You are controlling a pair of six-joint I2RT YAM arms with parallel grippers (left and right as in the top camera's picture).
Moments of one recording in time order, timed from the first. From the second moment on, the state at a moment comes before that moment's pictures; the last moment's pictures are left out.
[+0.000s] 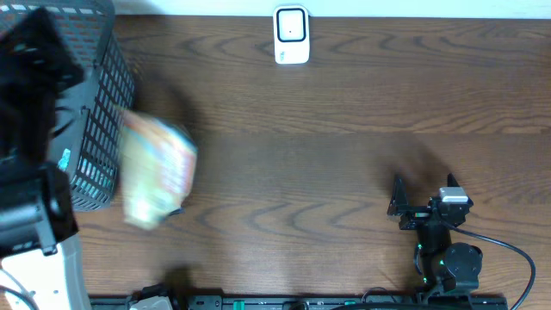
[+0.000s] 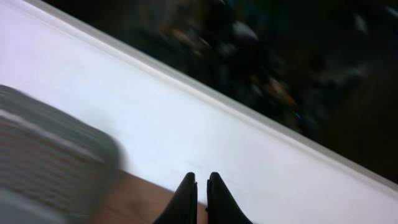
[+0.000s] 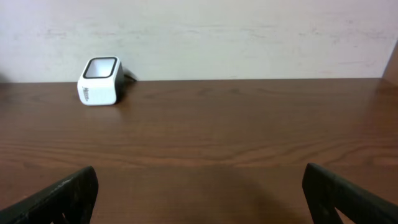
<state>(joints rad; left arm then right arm) 0.23 1.13 1.52 -0.44 0.25 -0.50 0.04 0.01 0.01 -0.07 0.02 0.04</state>
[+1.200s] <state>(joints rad) -0.21 1.56 1.53 -1.43 0.07 0.04 0.04 0.01 0.01 -0.07 0.02 0.04</state>
